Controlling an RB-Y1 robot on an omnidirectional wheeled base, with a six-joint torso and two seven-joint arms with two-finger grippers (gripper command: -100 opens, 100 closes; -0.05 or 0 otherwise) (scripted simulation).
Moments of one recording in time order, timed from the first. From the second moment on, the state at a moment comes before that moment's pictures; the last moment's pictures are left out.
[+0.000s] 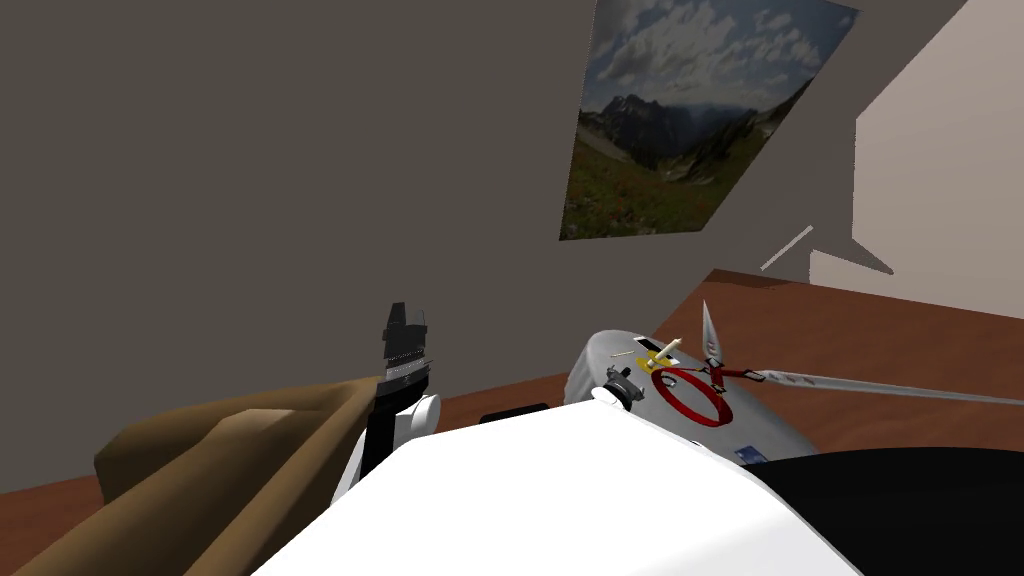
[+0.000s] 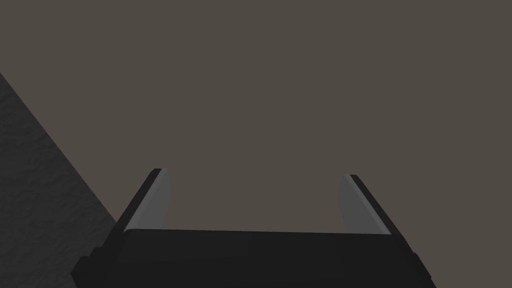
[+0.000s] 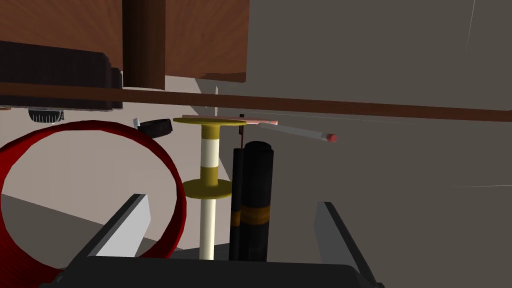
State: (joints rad) left arm 0.46 -0.03 -0.01 -2.26 -0.02 -0.47 -0.15; right arm -0.03 -0.25 -0.16 -0.55 1.73 0.84 -0.98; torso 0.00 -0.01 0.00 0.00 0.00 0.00
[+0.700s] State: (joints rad) left arm 0.46 -0.03 -0.01 -2.26 -0.02 -0.47 -0.15; right arm 0.01 -0.41 -0.19 -0.43 1.71 0.76 -1.16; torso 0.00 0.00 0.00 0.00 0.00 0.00
